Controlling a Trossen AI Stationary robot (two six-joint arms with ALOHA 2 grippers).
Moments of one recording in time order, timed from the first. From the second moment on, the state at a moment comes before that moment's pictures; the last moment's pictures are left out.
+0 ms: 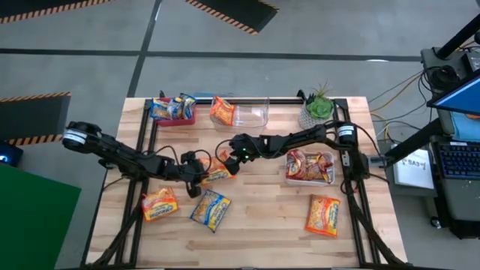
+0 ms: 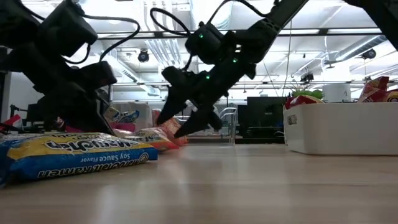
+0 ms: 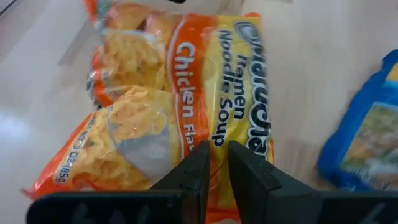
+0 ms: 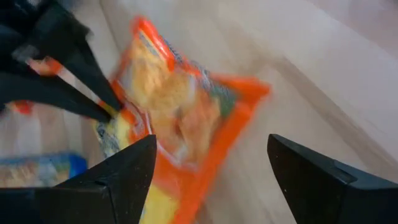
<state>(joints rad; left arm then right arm) -0.20 1.30 0.32 0.15 -0.31 -0.34 -0.12 2.07 1.28 0.11 -0.06 0.55</state>
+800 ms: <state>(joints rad) -0.20 1.30 0.26 0.20 -0.37 -0.40 -0.14 2.11 1.28 0.24 -0.11 0.52</state>
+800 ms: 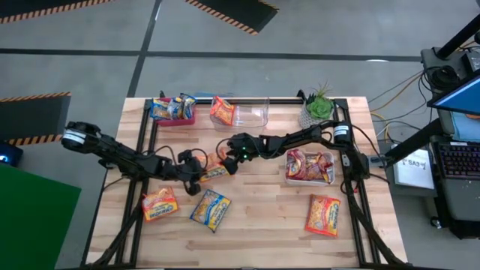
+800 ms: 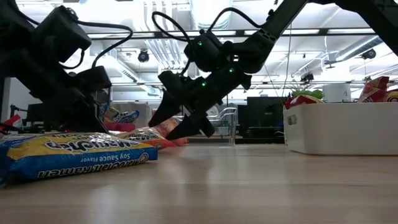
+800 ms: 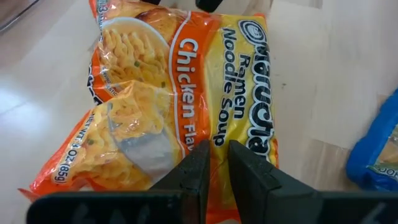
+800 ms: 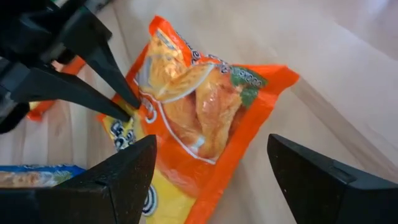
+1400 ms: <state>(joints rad) -0.20 1.30 0.25 0.24 -0.38 -0.41 -0.14 2.20 1.28 0.39 -0.05 0.52</state>
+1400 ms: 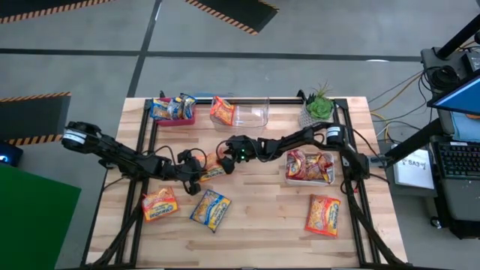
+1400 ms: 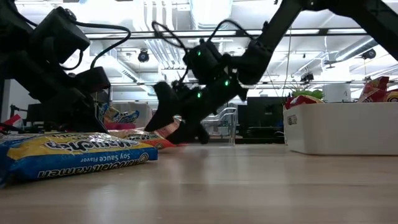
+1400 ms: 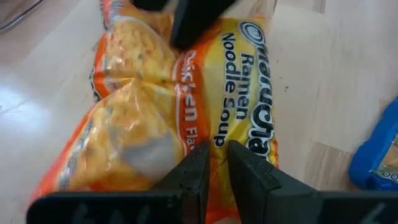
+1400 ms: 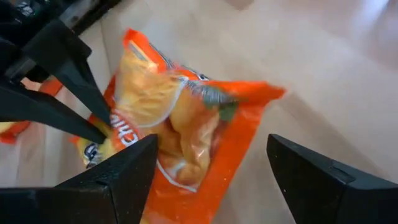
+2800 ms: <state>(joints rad) -0.20 1.29 0.24 0.27 -0.38 -0.41 -0.16 2.24 1.32 0.50 -0.27 0.58</state>
